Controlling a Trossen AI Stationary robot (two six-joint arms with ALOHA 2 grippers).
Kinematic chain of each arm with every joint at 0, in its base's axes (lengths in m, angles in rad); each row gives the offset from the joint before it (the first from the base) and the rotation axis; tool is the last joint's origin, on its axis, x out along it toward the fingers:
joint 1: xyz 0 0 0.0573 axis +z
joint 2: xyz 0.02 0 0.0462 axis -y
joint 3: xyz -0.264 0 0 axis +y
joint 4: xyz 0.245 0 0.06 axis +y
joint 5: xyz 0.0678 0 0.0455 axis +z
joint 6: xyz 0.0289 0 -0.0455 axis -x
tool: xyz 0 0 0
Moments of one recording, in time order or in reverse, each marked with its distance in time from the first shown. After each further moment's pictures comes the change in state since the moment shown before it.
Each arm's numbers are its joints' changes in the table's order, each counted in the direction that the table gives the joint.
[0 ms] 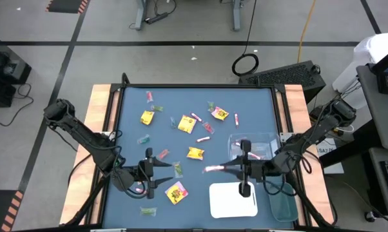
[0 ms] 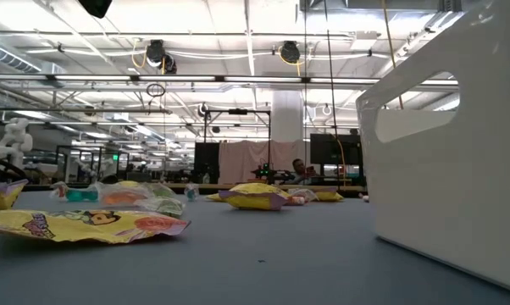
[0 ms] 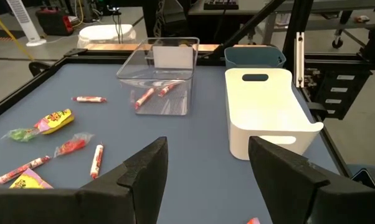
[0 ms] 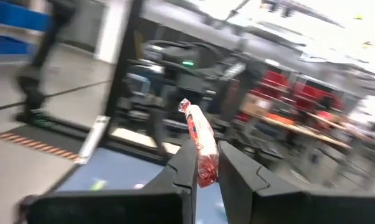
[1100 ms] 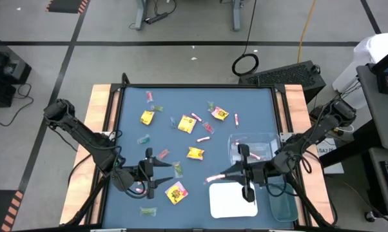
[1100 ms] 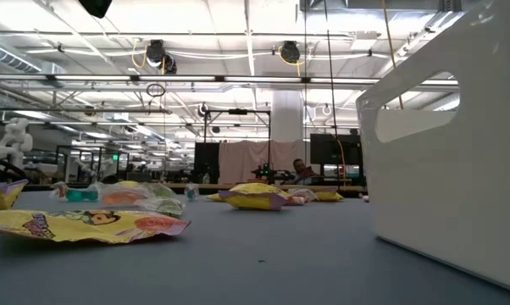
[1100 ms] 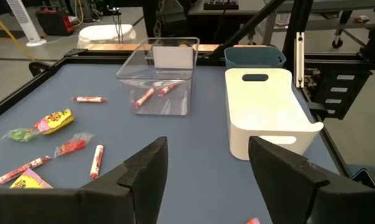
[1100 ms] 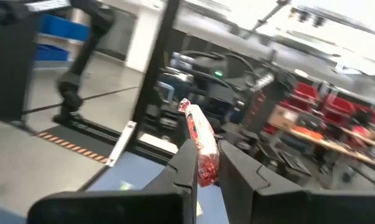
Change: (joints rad) left arm 0.000 0.000 0.000 0.000 0.000 -0.001; right arm 0.000 0.000 0.000 0.011 0.161 0.019
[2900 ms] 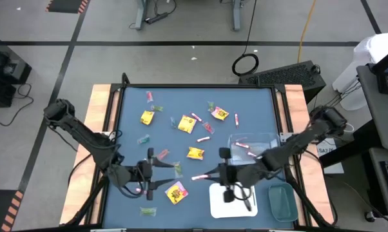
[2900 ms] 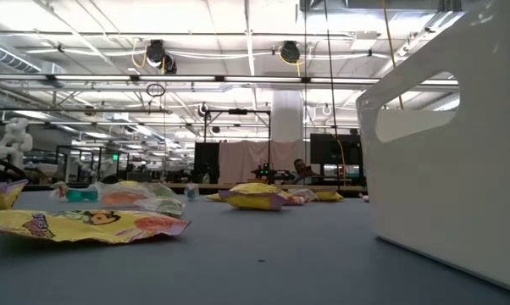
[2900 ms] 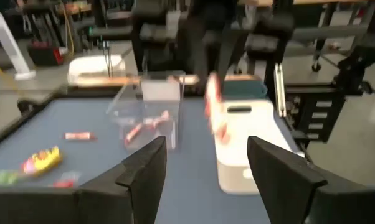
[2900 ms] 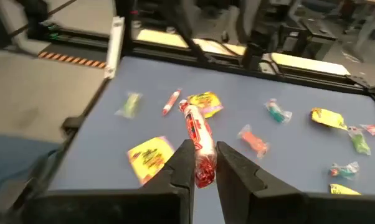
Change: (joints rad) left arm 0.007 0.003 -0.001 -0.151 -0.032 -0.150; right arm -0.090 -0.227 -0.396 0.767 0.003 -0.510
